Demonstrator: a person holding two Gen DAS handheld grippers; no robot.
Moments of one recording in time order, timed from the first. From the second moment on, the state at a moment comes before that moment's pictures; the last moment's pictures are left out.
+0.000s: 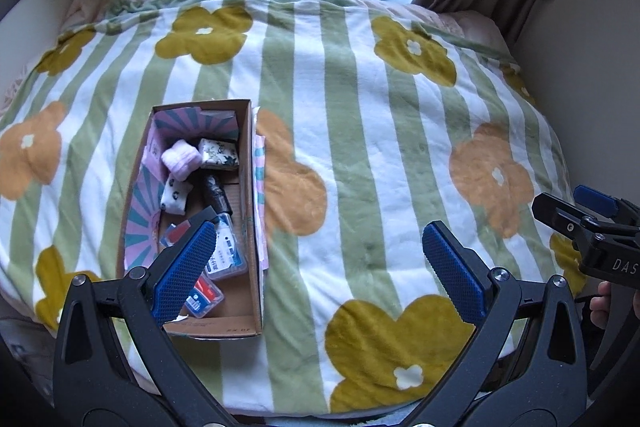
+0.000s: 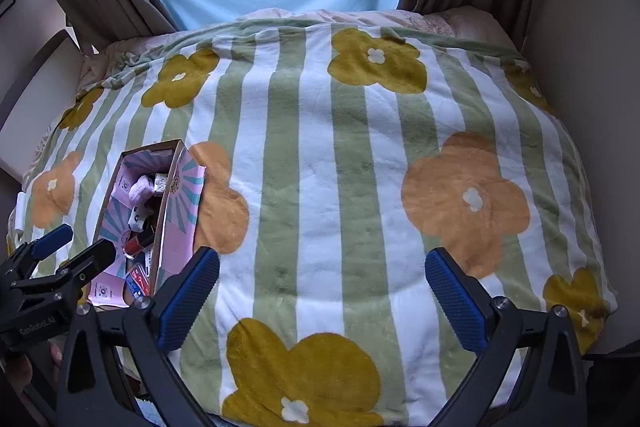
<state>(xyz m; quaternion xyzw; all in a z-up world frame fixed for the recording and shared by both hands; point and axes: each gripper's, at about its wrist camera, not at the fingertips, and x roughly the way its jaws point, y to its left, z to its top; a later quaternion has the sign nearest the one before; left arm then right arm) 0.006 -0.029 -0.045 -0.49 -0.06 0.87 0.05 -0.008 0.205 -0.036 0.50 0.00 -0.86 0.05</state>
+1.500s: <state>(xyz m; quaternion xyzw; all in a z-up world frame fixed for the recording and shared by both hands) 0.010 -0.036 -0.042 -0.49 -0.07 0.87 0.05 -0.006 0.210 -0.034 0.50 0.00 -0.86 0.04</state>
